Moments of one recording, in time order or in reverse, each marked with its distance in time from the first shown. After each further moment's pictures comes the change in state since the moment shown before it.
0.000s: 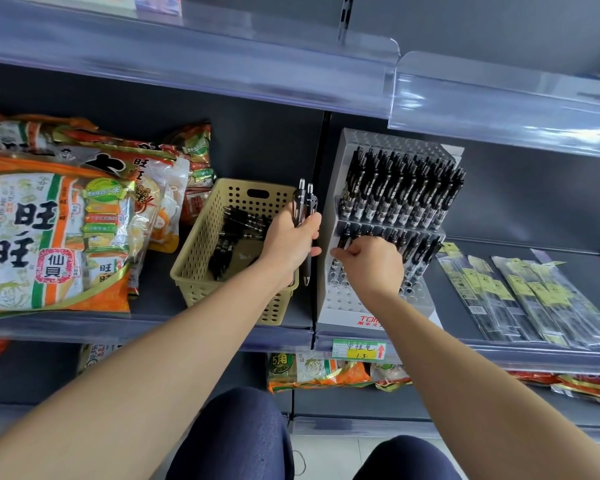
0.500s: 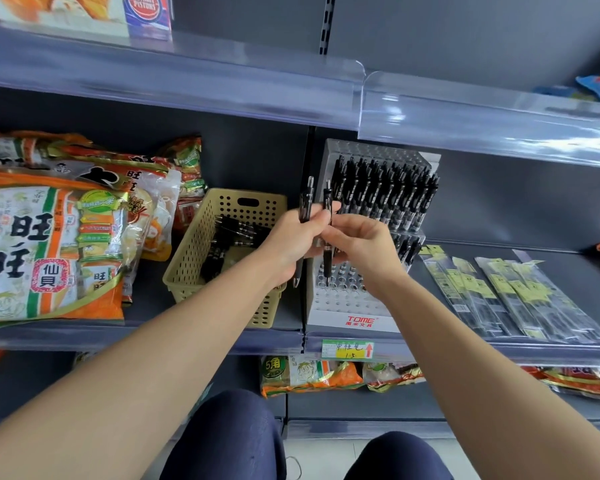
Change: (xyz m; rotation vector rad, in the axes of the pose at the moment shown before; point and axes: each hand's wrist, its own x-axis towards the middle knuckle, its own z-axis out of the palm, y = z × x) left_hand -0.019 0.027 0.013 0.026 -0.295 0.026; right_hand -0.007 -0.007 -0.044 0.979 -0.278 -0.105
